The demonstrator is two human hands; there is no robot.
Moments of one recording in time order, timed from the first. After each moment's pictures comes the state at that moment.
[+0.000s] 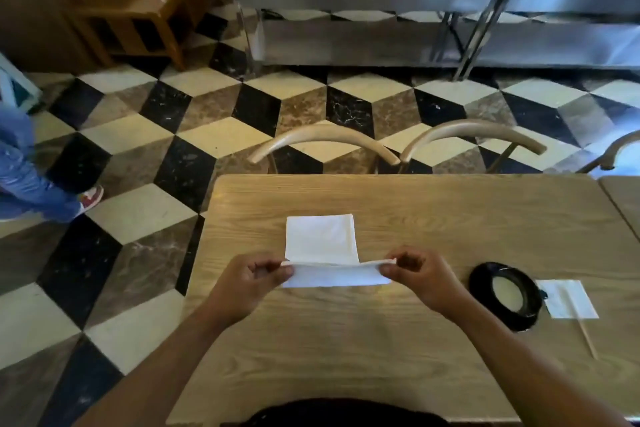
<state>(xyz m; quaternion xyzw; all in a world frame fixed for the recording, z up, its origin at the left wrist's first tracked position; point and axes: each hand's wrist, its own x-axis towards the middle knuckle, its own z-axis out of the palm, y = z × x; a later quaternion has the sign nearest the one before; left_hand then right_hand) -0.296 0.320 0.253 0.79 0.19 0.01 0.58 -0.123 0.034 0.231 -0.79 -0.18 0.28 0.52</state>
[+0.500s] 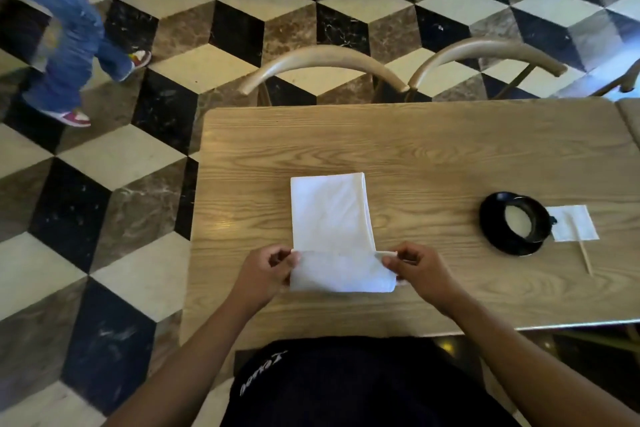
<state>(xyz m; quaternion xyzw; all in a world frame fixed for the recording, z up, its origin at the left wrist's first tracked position) -0.351 0.303 0.154 0.72 0.32 -0.08 0.61 -0.210 0.024 0.152 -0.77 0.00 0.37 0.52</state>
